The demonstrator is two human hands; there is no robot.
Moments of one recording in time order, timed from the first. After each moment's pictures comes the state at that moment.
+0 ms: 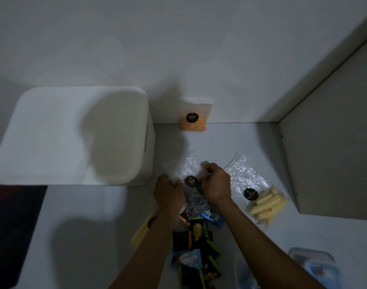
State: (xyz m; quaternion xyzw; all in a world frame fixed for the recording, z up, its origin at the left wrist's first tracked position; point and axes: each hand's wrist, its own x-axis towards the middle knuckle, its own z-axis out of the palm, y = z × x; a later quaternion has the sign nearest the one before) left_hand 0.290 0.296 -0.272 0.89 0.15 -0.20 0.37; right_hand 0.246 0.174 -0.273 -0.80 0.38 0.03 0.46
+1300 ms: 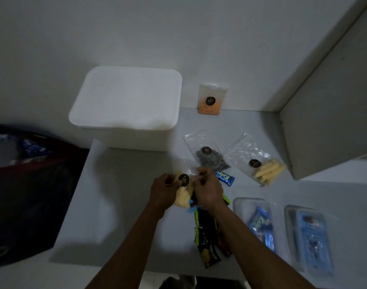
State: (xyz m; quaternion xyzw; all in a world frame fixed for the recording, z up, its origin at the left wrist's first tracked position) left_hand 0.201 0.439 -0.242 0.82 0.06 -0.25 0.51; right_hand 0.145 0.310 -0.245 -0.73 0.36 -0.02 0.58
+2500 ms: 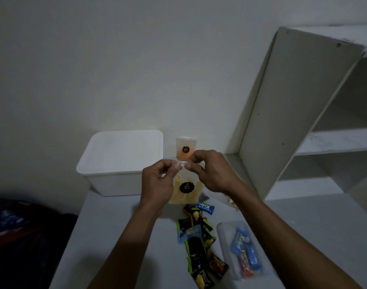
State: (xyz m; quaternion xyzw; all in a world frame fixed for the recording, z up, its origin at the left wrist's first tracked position) left_hand 0.172 0.422 -0.044 0.70 -0.16 -0.08 0.69; right_hand 0.109 0.273 -0.011 -0.92 0.10 -0.13 0.36
